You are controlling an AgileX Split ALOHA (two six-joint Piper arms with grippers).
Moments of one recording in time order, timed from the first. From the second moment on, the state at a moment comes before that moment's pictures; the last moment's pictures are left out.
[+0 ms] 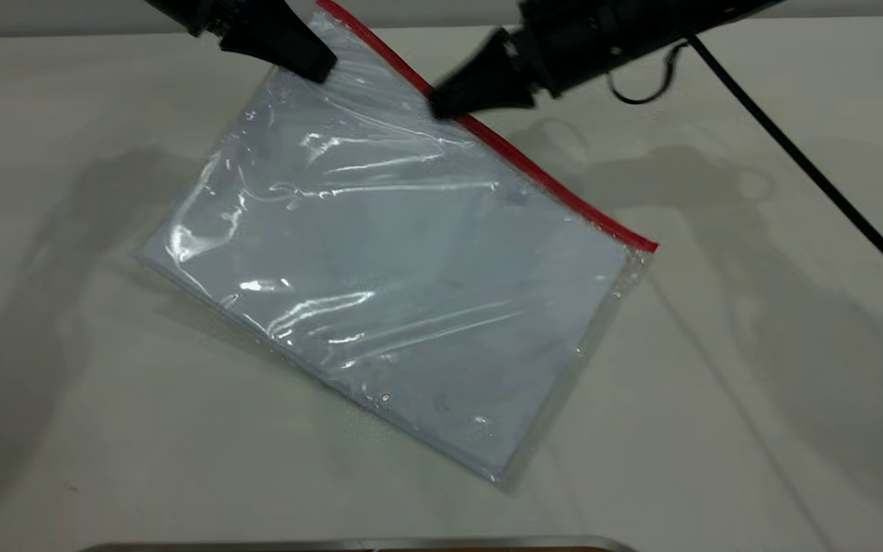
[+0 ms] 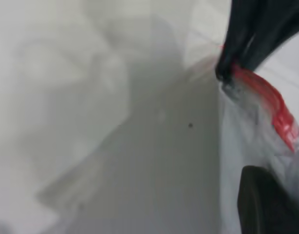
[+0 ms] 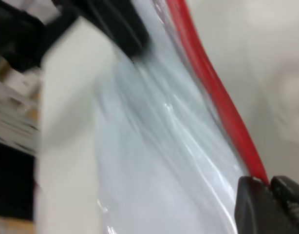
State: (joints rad) left arm -0.06 2.47 -1.80 -1.01 1.09 1.36; right arm 0.20 2.72 -1.91 1.28 1.07 -1.44
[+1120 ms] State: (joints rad) left arm 0.00 2.45 -1.80 -1.04 1.05 1.39; right arm 0.08 2.74 -2.14 0.81 1.09 -1.14
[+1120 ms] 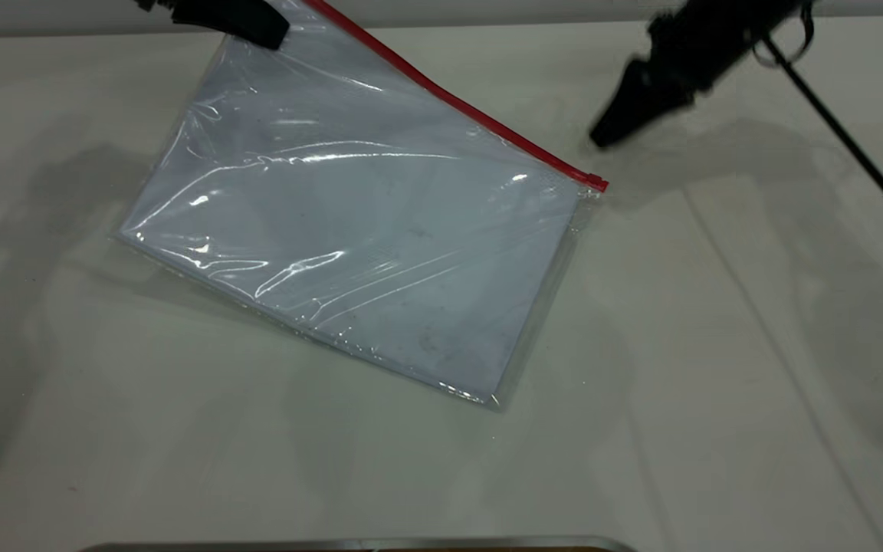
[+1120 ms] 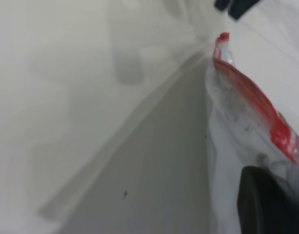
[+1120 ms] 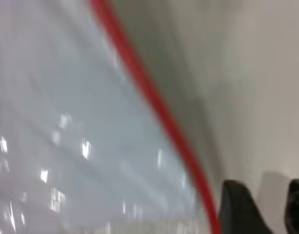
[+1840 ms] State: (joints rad) left arm -0.05 2.53 -1.76 -1.06 0.87 1.14; right arm 0.21 2.74 -2.83 1.10 1.23 -0.75
